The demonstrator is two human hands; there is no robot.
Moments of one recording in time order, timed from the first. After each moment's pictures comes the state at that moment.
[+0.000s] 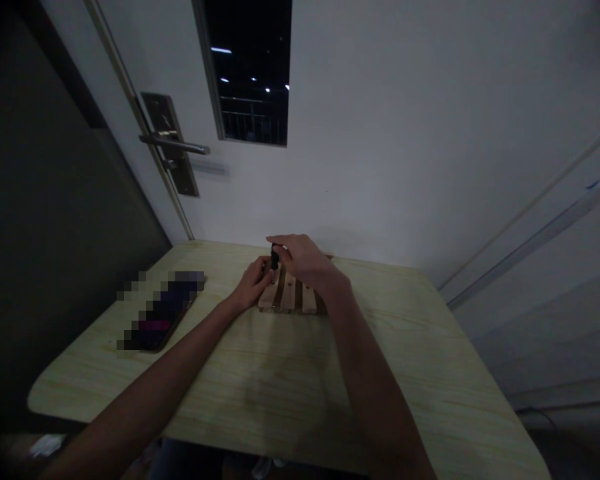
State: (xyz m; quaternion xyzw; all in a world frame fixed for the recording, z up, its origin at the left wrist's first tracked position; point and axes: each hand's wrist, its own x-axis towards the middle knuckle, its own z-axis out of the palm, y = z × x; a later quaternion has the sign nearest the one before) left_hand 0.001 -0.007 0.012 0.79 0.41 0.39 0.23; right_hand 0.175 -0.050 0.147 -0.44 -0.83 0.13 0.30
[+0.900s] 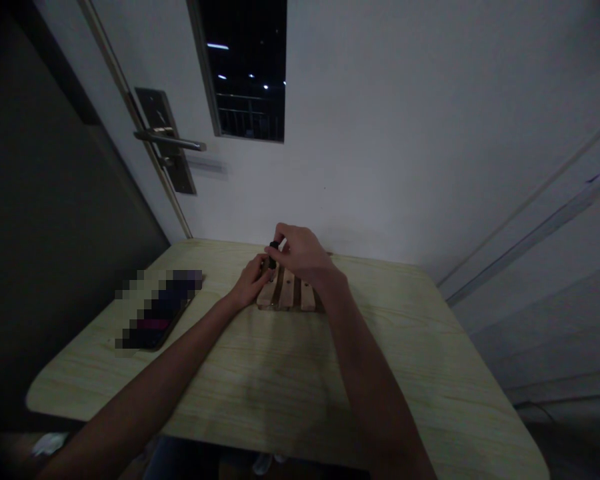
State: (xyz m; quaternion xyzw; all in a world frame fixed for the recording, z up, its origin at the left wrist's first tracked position) left_hand 0.001 -0.007 0.011 0.79 0.41 0.39 0.23; right_hand 0.171 -0.051 0.150 -0.47 -0.81 0.11 0.34
